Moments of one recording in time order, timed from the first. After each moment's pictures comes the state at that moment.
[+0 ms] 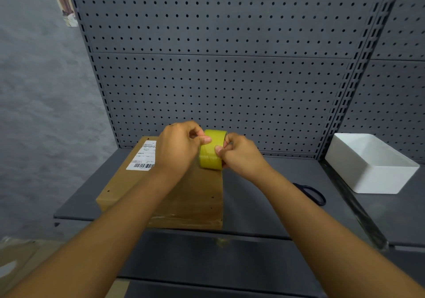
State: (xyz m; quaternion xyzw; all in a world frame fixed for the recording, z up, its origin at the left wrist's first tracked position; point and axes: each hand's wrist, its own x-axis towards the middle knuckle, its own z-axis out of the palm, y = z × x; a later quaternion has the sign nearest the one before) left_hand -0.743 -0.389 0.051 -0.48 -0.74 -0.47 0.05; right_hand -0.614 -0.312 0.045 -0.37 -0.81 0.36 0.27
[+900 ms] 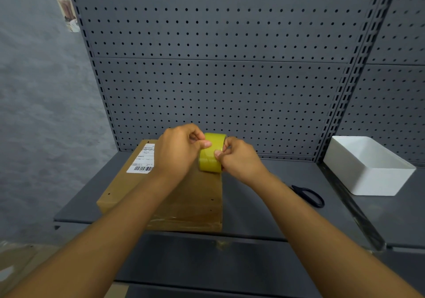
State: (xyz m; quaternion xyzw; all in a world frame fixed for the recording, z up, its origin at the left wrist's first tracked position) left_hand -0.744 -0.393 0.051 -0.49 -0.74 -0.46 0.05; right_hand -0.613 -0.316 0.043 -0.38 -0.82 0.33 0.27
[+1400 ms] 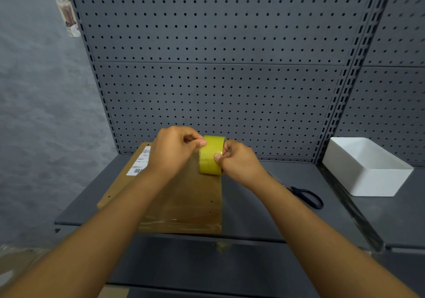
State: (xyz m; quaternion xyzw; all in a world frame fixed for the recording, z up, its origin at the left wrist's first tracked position) left_hand -0.757 -0.396 0.055 -0.53 -0.72 -0.45 0.04; right_hand -0.610 -0.319 0.044 -0.37 -0.82 0.34 0.27
